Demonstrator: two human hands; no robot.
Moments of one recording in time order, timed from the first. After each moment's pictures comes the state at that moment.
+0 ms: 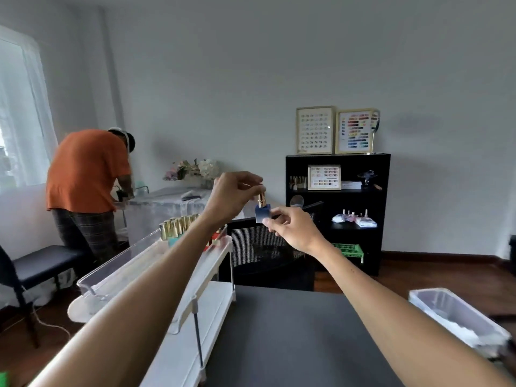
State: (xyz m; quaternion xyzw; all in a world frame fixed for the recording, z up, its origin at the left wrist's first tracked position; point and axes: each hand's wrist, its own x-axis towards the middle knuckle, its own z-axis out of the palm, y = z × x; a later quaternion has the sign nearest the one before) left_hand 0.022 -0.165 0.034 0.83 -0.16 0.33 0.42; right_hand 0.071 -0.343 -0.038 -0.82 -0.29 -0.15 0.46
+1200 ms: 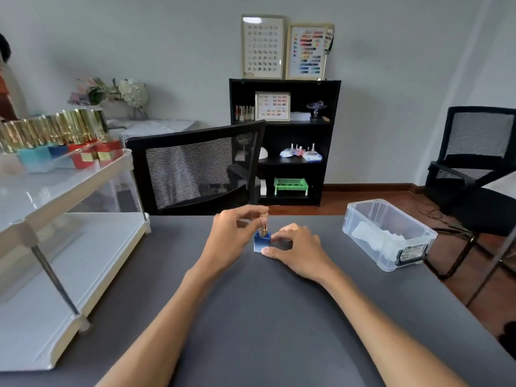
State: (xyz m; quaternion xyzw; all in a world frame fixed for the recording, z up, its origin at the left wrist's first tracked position) left_hand 0.048 -0.303 -0.223 0.82 -0.19 0.19 0.51; right_hand 0.063 -0.490 -0.269 -0.93 -0.12 -0.09 0.33
